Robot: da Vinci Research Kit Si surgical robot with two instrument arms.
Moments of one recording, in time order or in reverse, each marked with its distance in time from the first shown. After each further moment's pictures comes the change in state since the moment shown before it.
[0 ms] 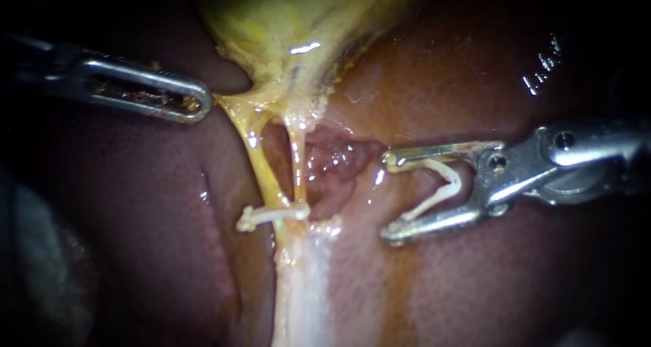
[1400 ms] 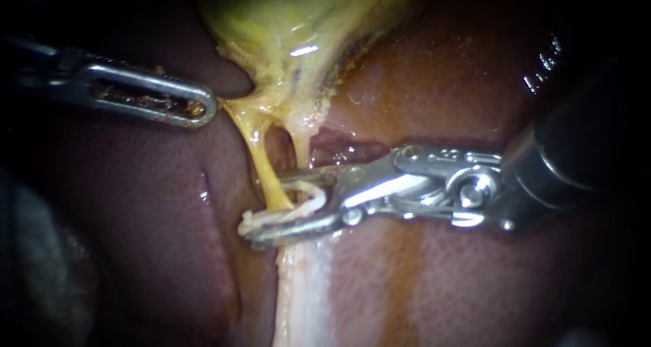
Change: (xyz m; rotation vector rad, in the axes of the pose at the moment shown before) right arm -0.002 0.003 0.015 0.155 0.121 0.332; left arm 0.000 0.000 0.001 0.005 0.004 -0.001
